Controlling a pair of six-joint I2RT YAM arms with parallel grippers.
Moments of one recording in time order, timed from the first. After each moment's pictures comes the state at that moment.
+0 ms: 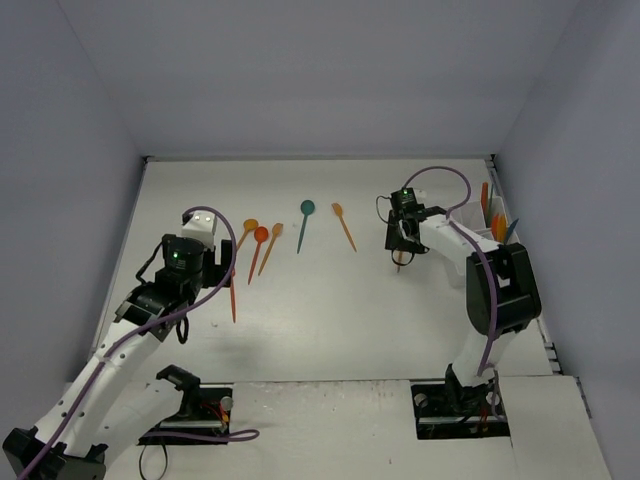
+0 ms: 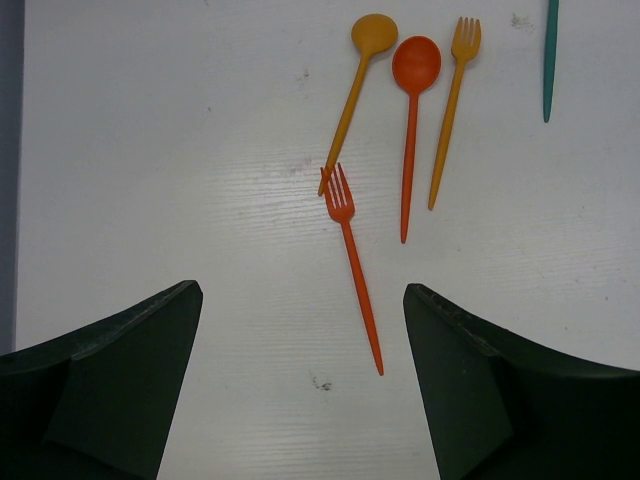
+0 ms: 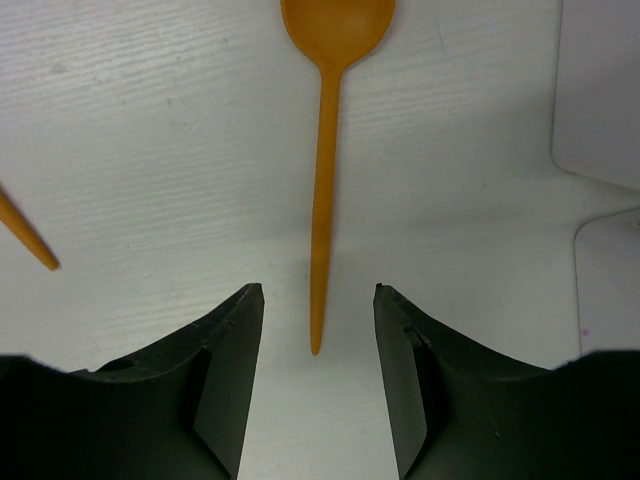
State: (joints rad) left arm -0.42 0.80 0.82 -0.61 -0.35 -0.12; right arm 0.30 1.74 1.12 -0.47 0.25 0.40
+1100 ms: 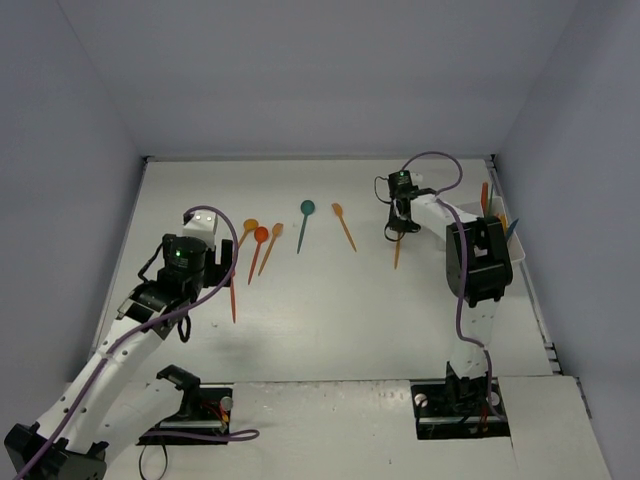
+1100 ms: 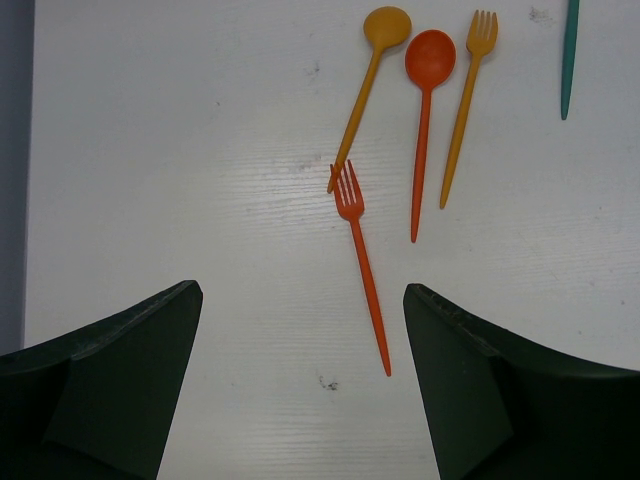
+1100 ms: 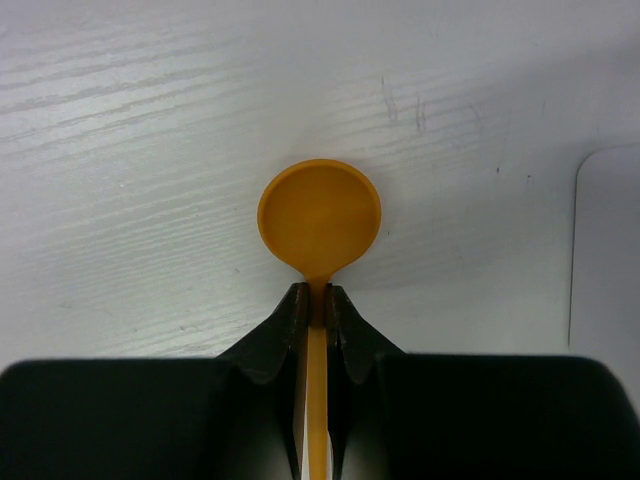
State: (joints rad) left arm -0.42 0.82 0.82 -0.61 -0.37 -0.12; right arm 0.24 2.06 1.42 -0.42 0.28 0.37
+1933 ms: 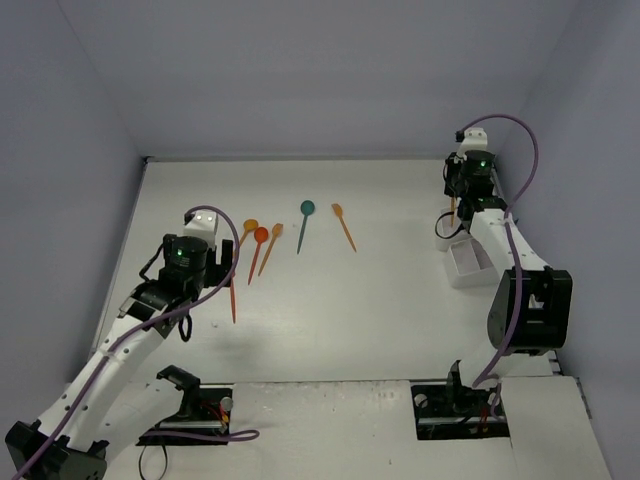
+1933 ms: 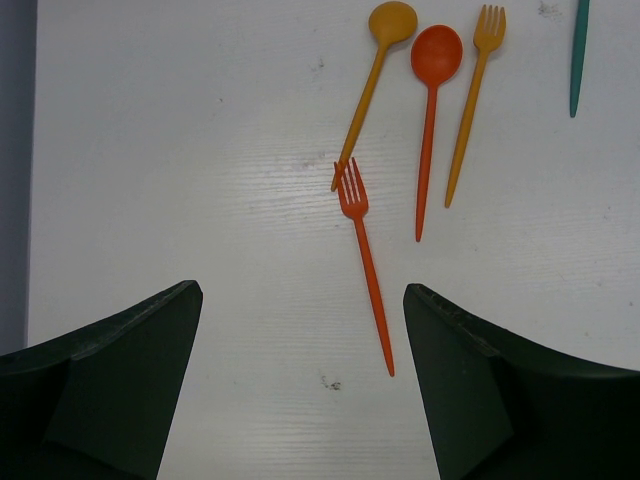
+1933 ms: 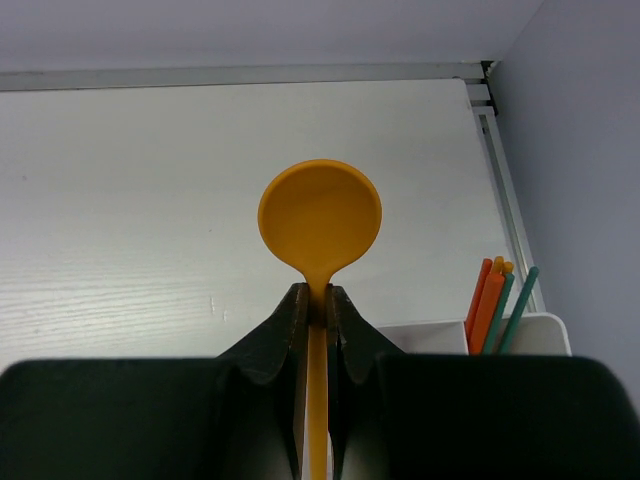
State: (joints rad) left arm -0.42 0.83 0.82 -0.61 -0.38 -0.12; right arm -0.02 1.60 1.20 0.01 0.12 -0.06
